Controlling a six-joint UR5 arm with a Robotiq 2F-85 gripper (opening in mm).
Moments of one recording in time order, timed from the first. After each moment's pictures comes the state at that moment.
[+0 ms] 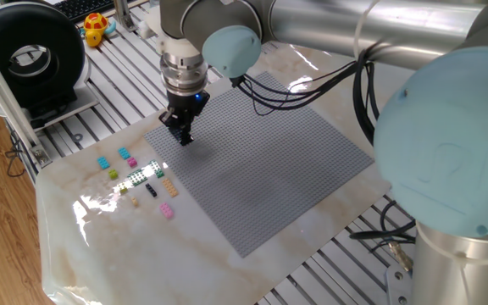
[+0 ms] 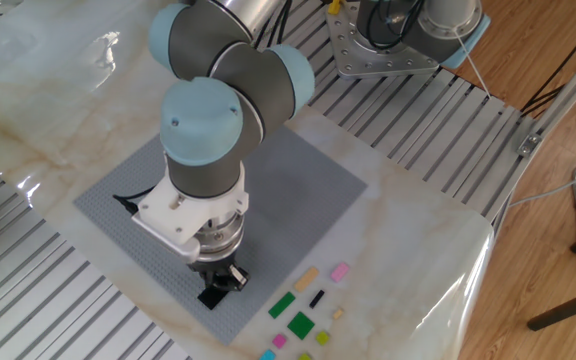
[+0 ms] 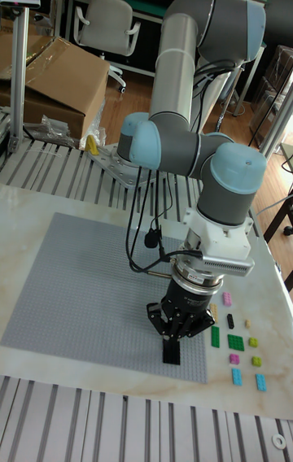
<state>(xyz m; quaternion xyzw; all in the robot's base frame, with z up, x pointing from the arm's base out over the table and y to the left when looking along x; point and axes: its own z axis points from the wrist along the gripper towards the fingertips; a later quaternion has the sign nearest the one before) 0.667 0.106 0.011 -0.04 1.00 0.00 0.07</state>
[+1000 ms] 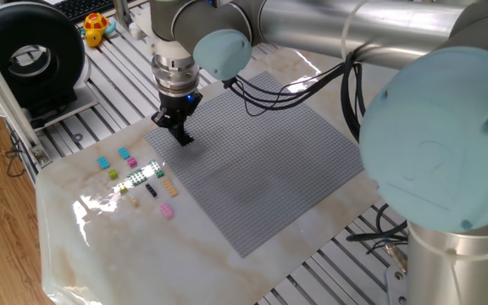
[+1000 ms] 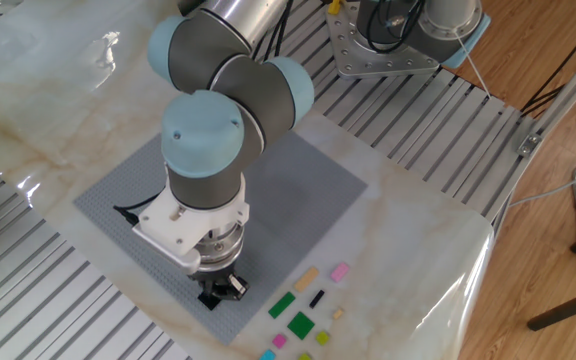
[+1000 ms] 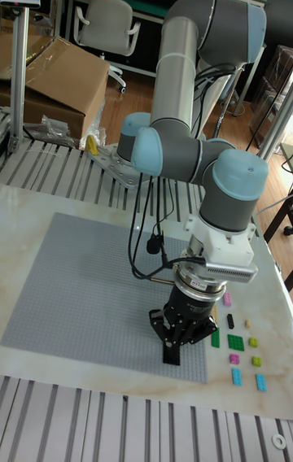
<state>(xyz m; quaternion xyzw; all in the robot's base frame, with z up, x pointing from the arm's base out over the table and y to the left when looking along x) 0.674 0.113 0.007 -0.04 1.00 0.00 0.08</state>
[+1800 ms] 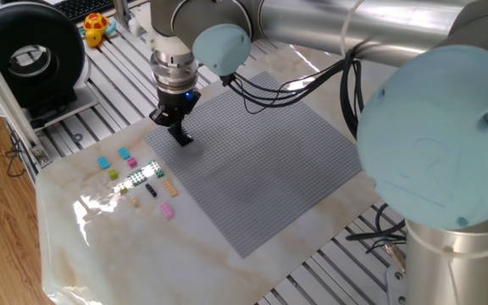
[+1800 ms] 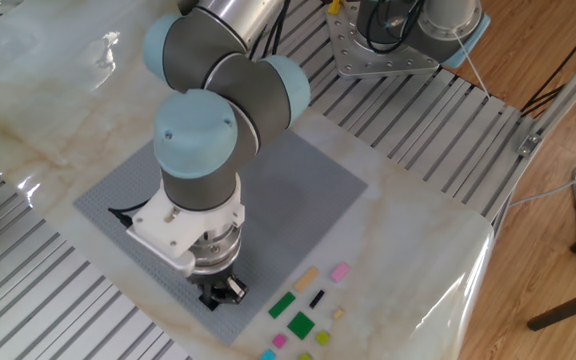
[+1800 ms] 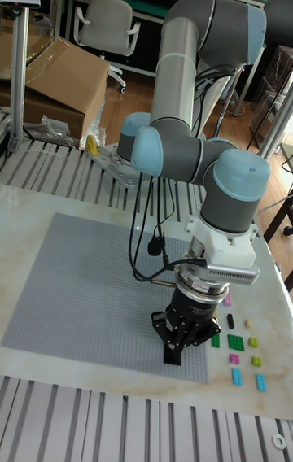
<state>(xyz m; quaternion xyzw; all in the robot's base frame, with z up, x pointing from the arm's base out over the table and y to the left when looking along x) 0.681 0.117 0.009 -0.04 1.00 0.01 0.08</state>
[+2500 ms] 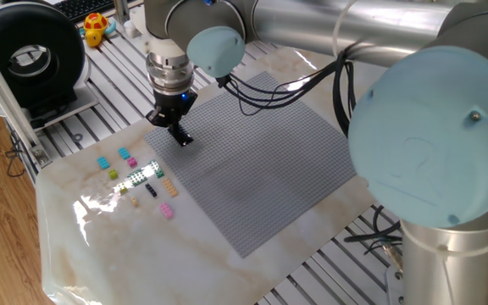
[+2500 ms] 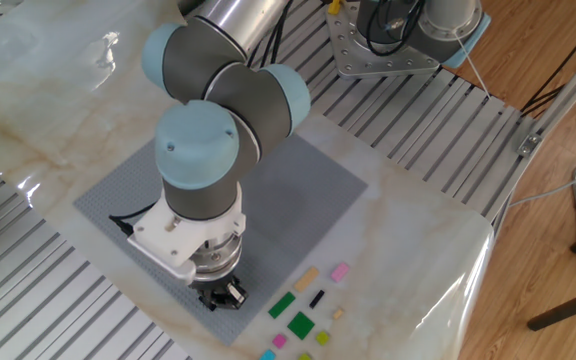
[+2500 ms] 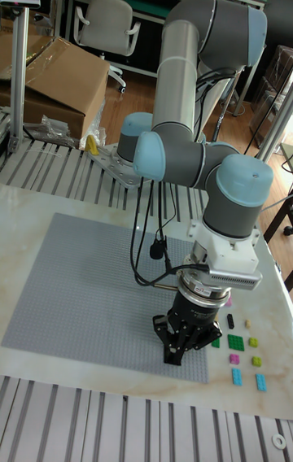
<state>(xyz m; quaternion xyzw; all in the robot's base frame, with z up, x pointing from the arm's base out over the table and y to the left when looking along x) 0.682 0.118 0.004 -0.04 1.00 0.01 0.07</state>
